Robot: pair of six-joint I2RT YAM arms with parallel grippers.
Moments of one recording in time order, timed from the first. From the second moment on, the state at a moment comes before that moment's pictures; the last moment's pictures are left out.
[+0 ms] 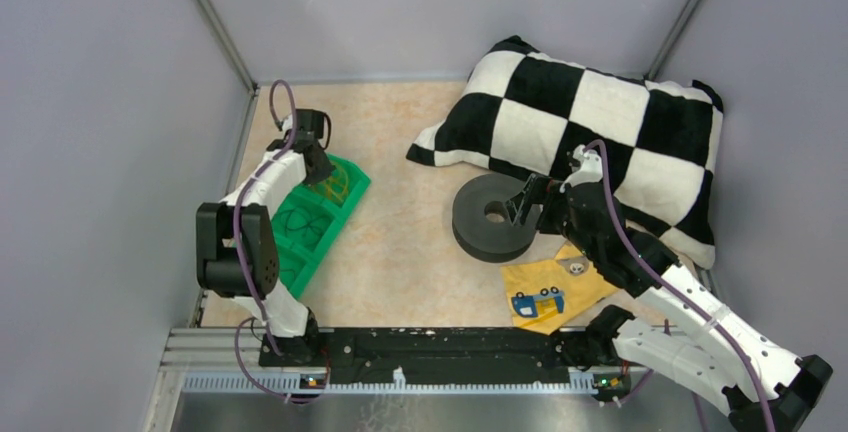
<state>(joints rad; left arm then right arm) -0.07 1.62 1.16 -0.52 -0.30 -0.55 0.70 0.73 0.75 -0.46 0.28 0.63</state>
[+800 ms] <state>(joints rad) -0.07 0.93 1.39 -0.40 0.18 -0.26 0.70 0.73 0.75 -0.47 0.24 0.65</state>
